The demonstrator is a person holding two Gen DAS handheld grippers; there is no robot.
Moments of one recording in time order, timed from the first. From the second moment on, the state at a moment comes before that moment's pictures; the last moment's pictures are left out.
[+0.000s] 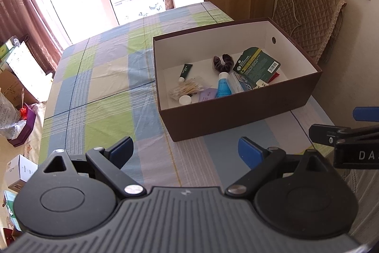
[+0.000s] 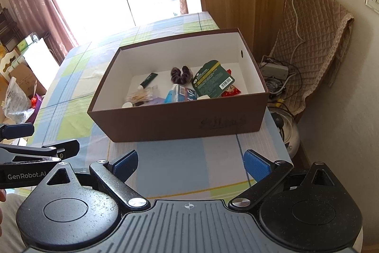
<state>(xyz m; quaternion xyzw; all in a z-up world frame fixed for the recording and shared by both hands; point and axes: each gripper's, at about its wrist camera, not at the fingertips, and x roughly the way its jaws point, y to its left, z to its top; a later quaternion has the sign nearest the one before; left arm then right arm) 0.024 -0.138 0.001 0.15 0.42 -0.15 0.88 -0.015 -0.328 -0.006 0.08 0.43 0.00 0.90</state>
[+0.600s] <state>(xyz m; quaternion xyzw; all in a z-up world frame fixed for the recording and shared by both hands) 0.031 -0.142 -0.016 0.16 0.43 -0.16 0.88 -0.006 -0.331 -0.023 0.09 0.45 0.00 0.89</state>
